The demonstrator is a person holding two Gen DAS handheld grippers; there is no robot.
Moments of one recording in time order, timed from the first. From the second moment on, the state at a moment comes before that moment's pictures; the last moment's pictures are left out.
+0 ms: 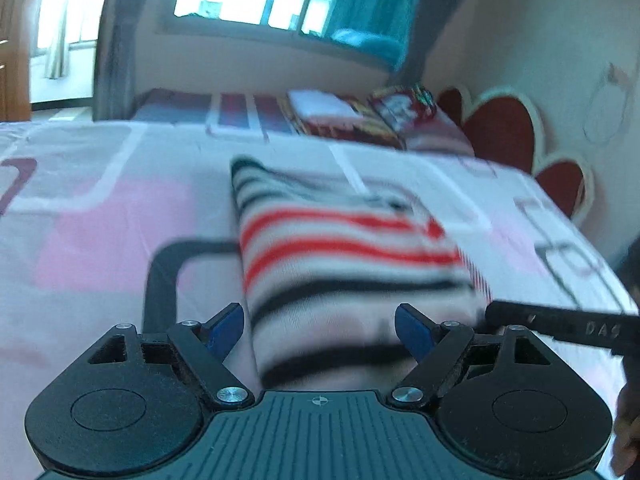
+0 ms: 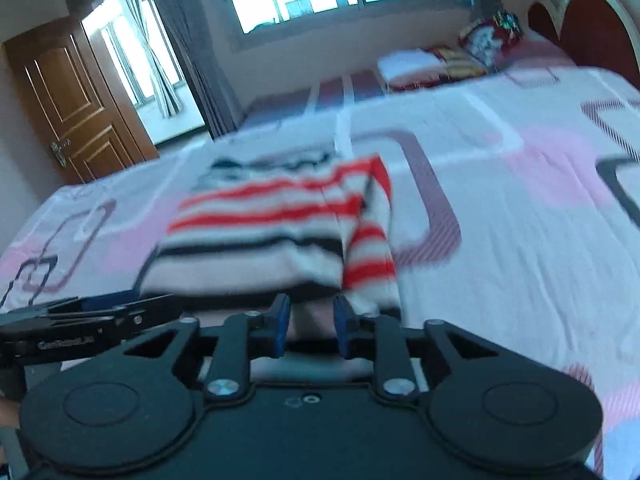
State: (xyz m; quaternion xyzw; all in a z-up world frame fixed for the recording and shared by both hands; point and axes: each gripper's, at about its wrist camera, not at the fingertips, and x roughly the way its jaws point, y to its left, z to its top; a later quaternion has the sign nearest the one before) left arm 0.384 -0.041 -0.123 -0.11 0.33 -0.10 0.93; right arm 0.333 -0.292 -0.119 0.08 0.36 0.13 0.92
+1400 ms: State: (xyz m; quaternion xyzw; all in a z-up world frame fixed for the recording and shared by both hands) left arm 0.413 -0.052 -0.145 -0.12 0.36 -0.07 0.92; right arm 0.372 -0.281 -0.132 -0.01 0.32 0.12 0.94
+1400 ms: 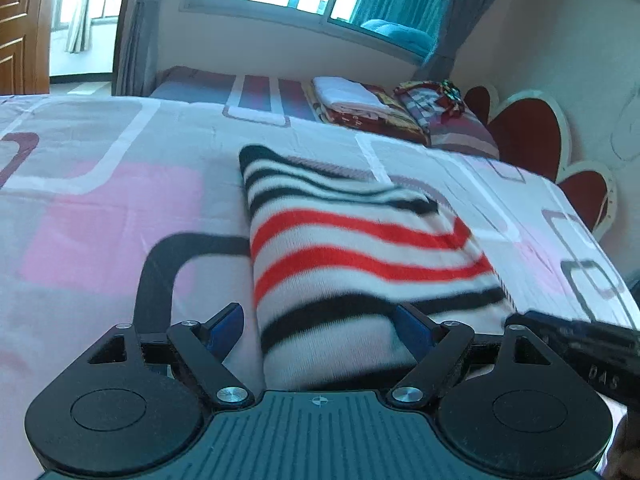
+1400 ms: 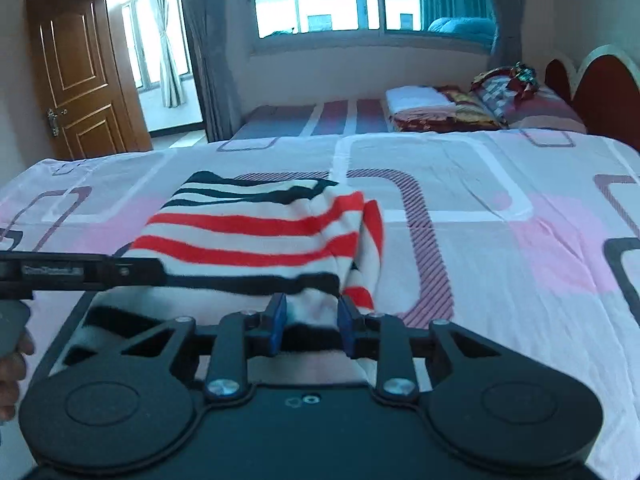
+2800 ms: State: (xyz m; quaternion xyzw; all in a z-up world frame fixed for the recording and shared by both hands) left arm 0.457 -0.050 -0.172 -0.19 0.41 -0.12 0.88; right arm 0.430 -0.316 -0.166 0.18 0.41 0.12 0.88
